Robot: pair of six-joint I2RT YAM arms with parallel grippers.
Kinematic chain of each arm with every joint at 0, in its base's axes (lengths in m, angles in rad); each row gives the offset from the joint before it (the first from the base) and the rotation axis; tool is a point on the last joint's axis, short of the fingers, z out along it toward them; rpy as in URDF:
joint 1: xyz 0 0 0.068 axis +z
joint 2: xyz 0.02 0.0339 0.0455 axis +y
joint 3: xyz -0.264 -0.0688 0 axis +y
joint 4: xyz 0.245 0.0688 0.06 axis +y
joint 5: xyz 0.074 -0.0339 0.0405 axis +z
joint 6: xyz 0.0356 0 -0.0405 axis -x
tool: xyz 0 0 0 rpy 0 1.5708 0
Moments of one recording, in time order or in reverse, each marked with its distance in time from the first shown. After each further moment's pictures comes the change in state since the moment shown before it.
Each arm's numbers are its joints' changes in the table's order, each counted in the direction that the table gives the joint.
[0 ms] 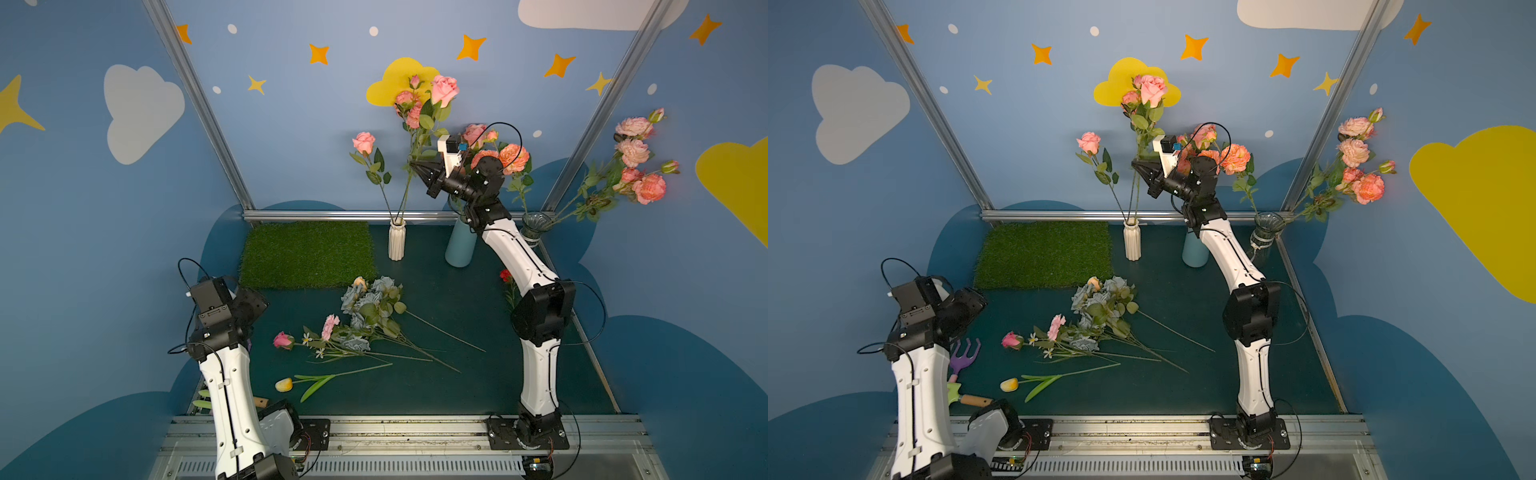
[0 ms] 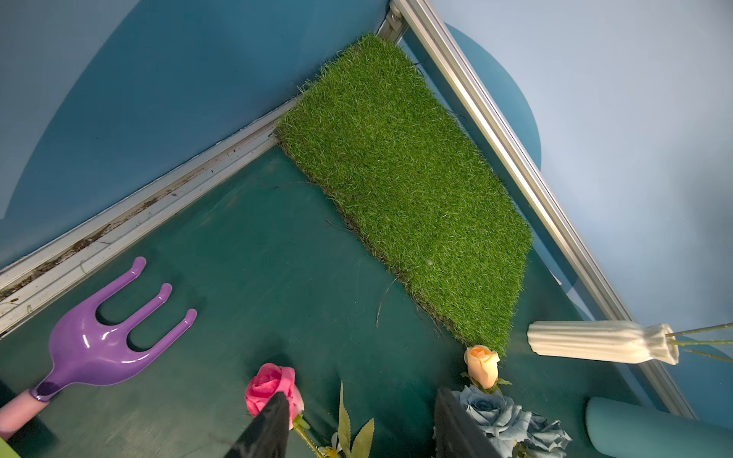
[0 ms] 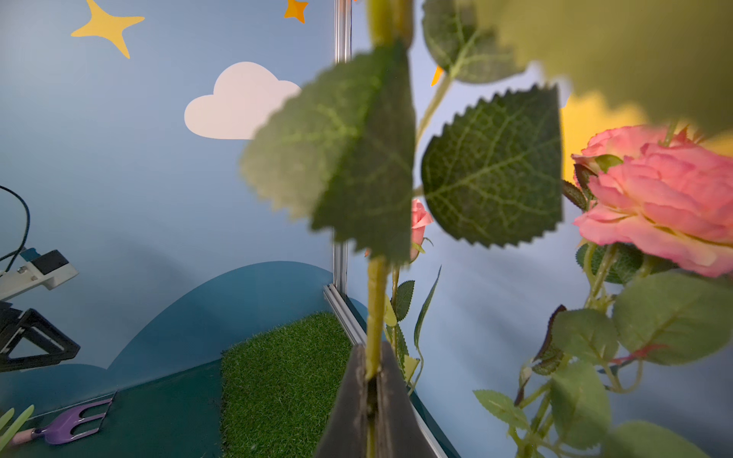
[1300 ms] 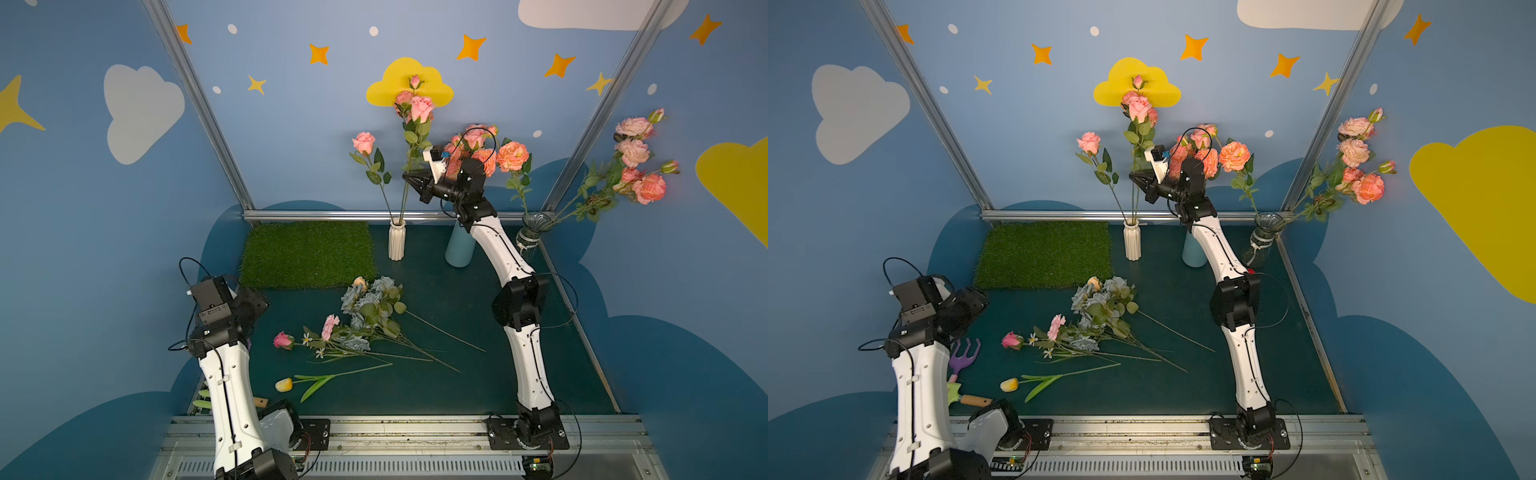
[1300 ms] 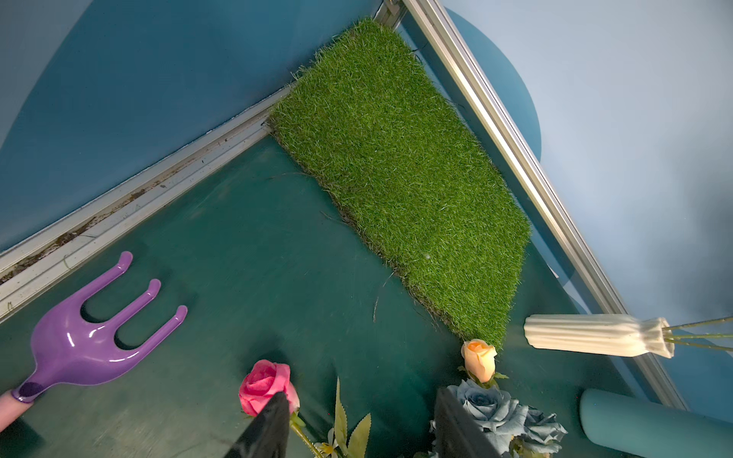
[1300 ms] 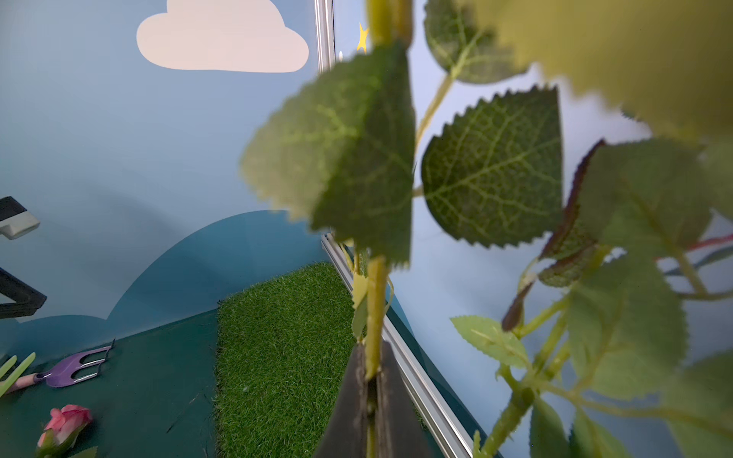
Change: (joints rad) left arm 0.000 0.021 0.000 -0.001 -0.023 0.001; right arm -0.016 0.272 -0.326 0.251 0.060 0.070
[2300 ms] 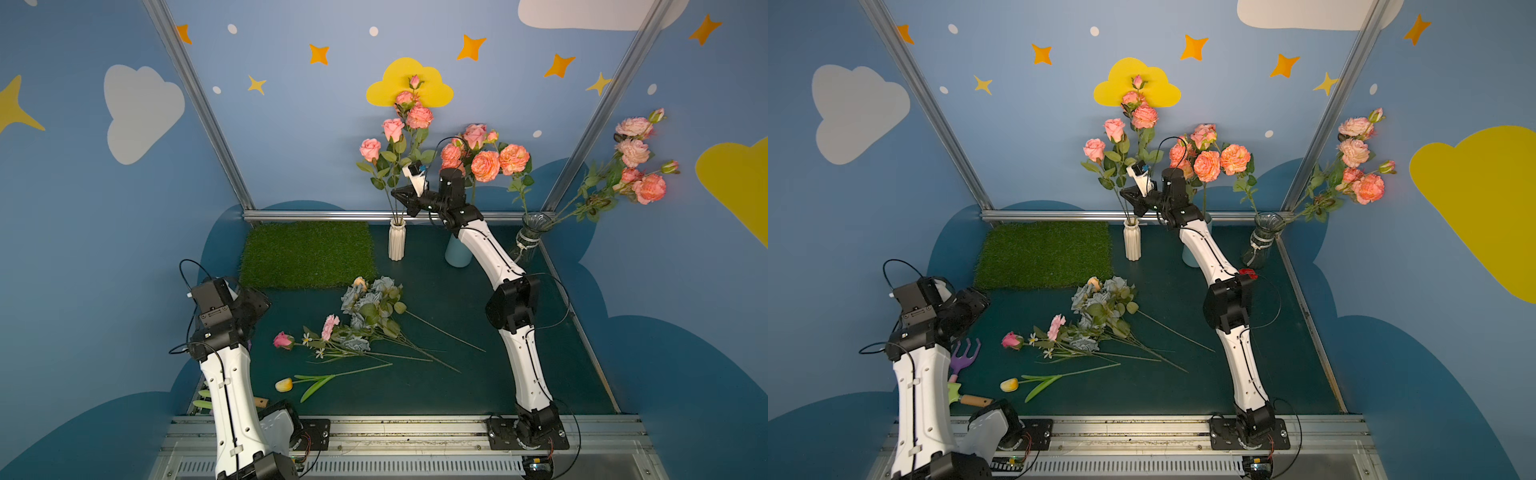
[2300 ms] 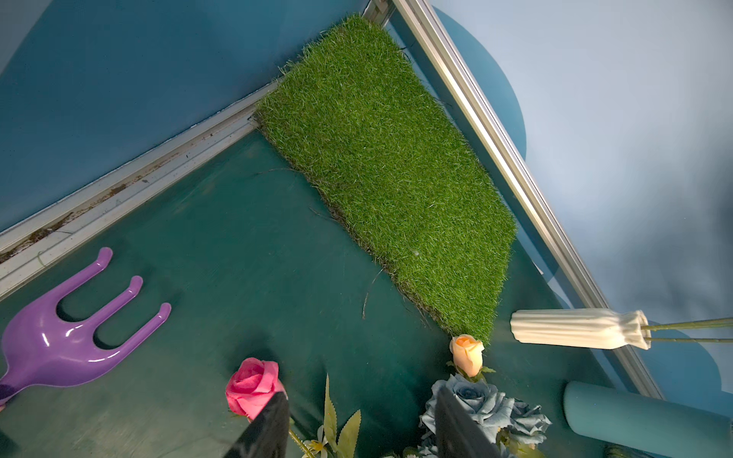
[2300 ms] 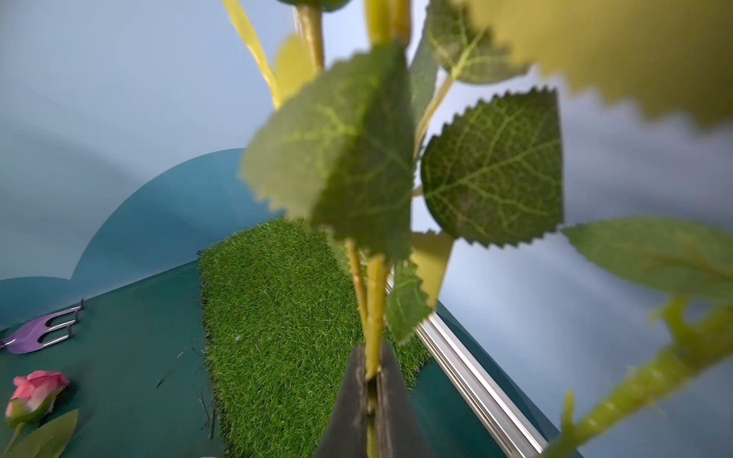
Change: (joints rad) left arm 0.001 -0.022 0.016 -0.014 -0.037 0.015; right arm 0.073 0.002 0.032 0.217 -0.176 0.147
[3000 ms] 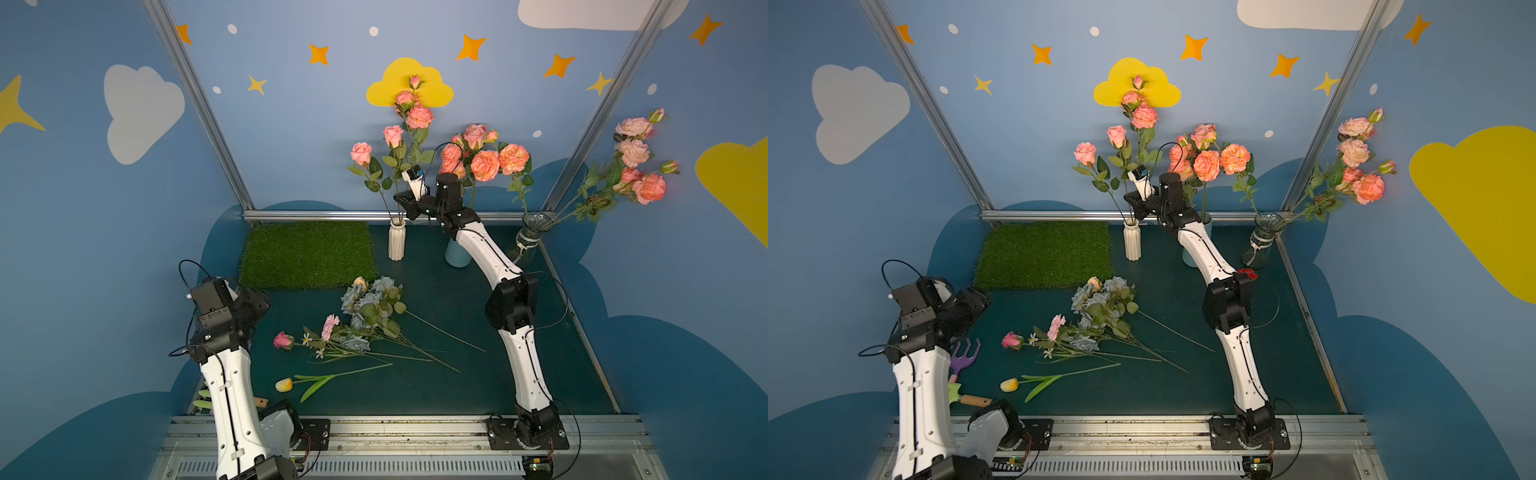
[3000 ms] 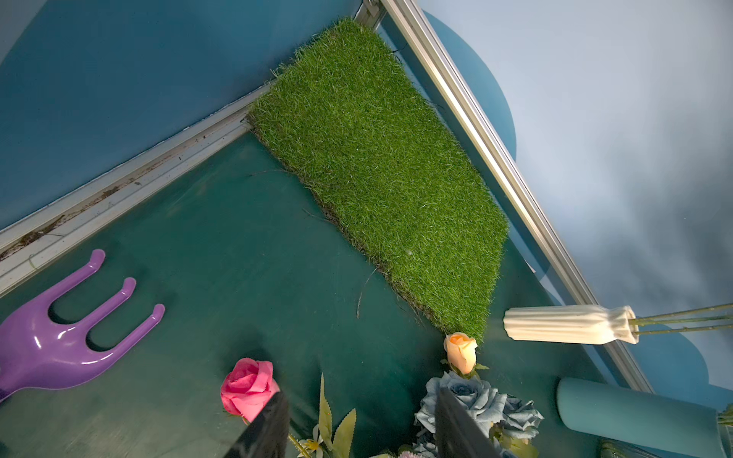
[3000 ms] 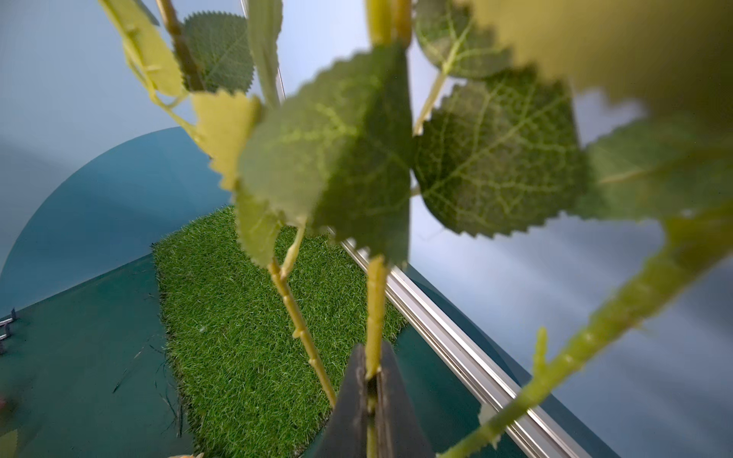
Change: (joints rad) left arm 0.000 -0.013 0.000 0.000 -0.010 0.000; right arm 0.017 0.000 0.050 0.018 -0.116 0.019
